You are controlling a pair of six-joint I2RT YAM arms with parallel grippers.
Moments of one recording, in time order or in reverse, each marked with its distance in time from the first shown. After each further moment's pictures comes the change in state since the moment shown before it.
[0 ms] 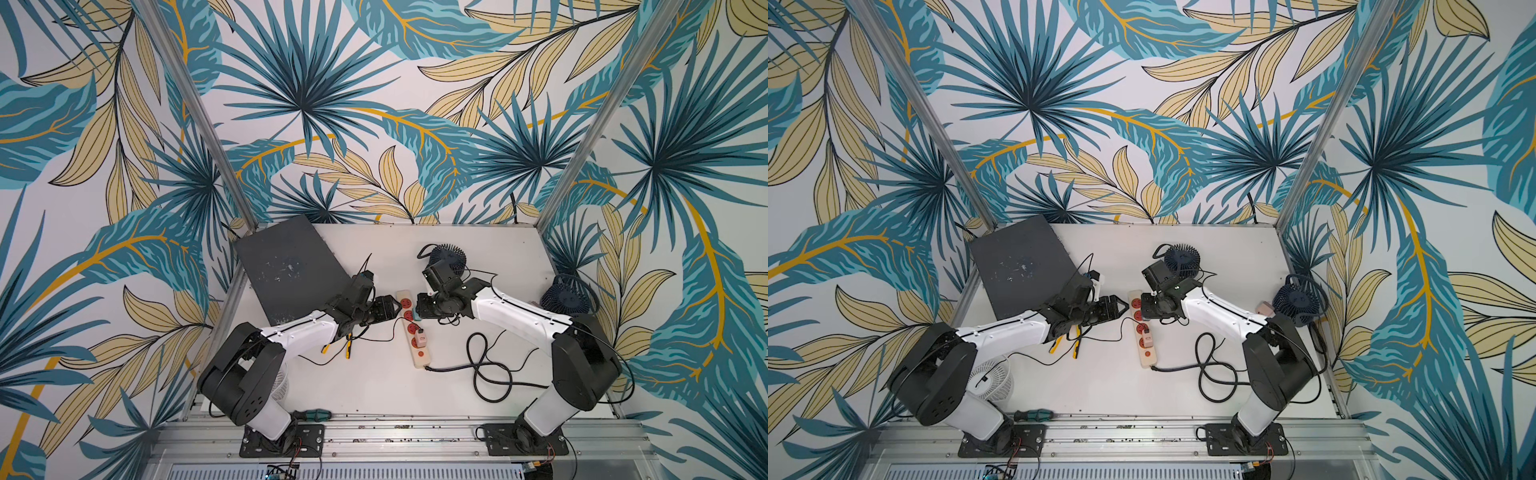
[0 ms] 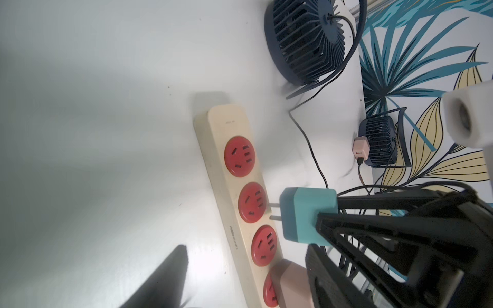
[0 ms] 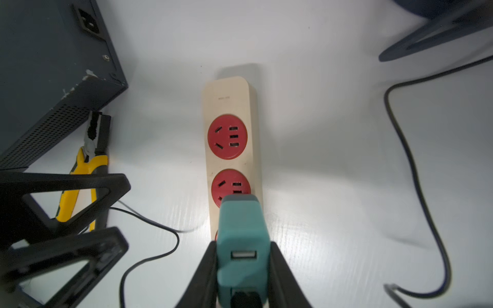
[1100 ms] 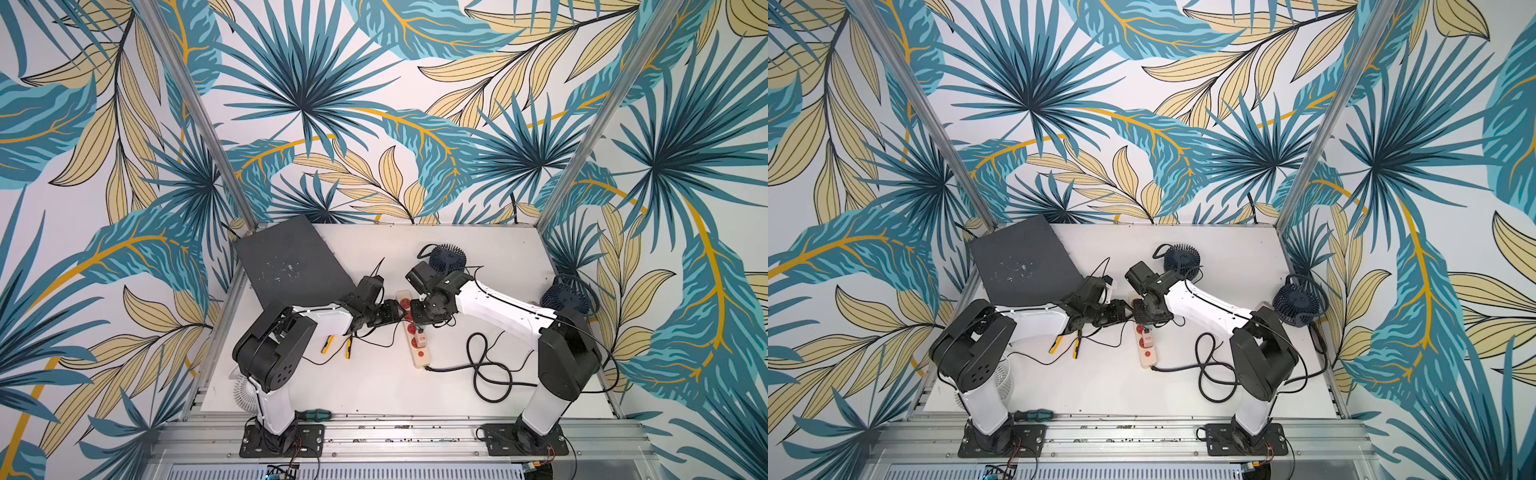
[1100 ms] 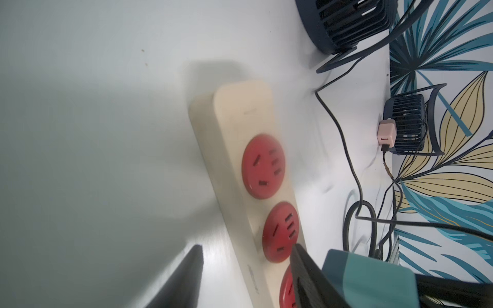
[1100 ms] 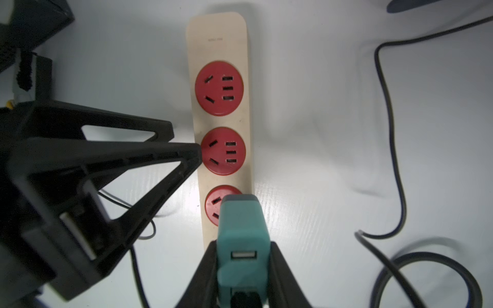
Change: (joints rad) left arm 0.000 0.222 0.074 0.061 0.078 0.028; right arm 0.082 0.081 0.168 -0.282 0.097 -0.005
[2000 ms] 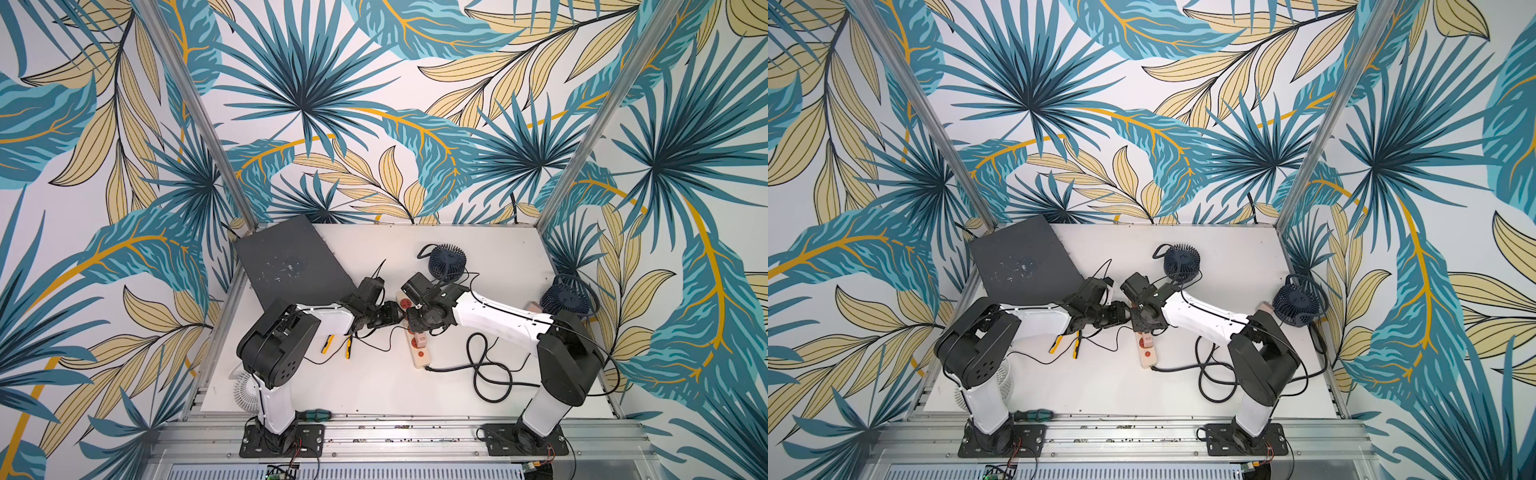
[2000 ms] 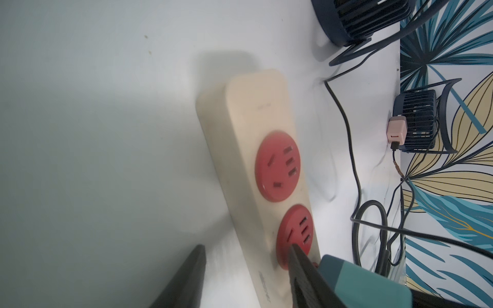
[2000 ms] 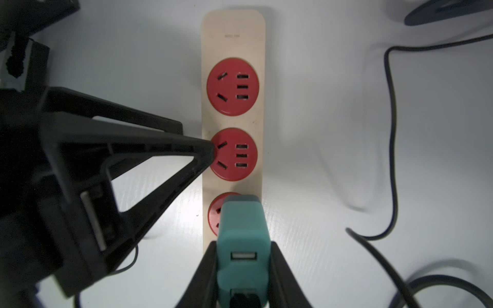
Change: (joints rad) left arm 0.000 0.028 0.004 0.003 0.000 0.009; right arm 0.062 -0.017 -0.134 0.142 0.079 -0.007
